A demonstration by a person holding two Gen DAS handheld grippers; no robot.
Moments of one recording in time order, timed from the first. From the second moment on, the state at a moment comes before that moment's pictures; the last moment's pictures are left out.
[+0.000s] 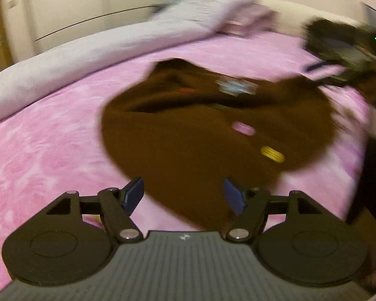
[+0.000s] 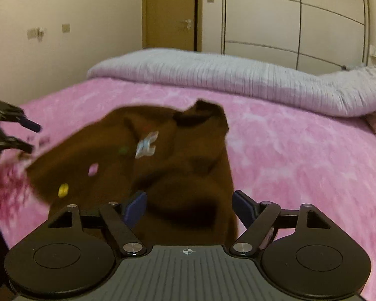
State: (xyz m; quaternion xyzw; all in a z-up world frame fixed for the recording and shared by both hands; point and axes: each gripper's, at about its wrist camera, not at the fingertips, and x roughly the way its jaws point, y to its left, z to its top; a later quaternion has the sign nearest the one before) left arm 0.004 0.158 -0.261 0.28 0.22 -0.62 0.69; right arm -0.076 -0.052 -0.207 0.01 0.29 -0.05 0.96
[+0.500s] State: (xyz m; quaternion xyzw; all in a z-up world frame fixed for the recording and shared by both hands) left arm -0.023 0.105 -0.294 0.38 0.17 -0.57 0.71; right arm -0.109 -0.067 -0.250 0.26 0.31 -0.08 0.91
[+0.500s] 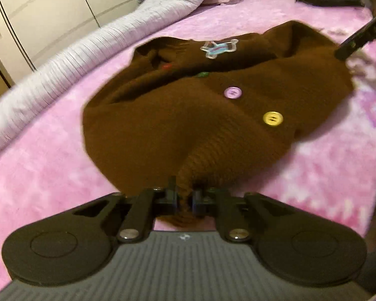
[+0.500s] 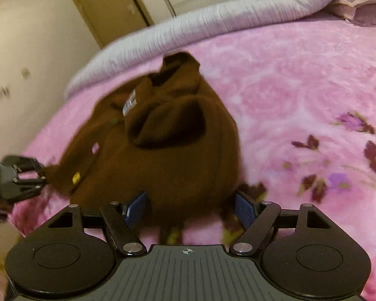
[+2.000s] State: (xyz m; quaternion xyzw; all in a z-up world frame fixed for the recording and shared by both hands) left arm 0.072 0.033 -0.219 0.30 0.21 -0.60 0.71; right arm -0.027 -0.082 -0.209 0.07 0.34 -0.07 0.93
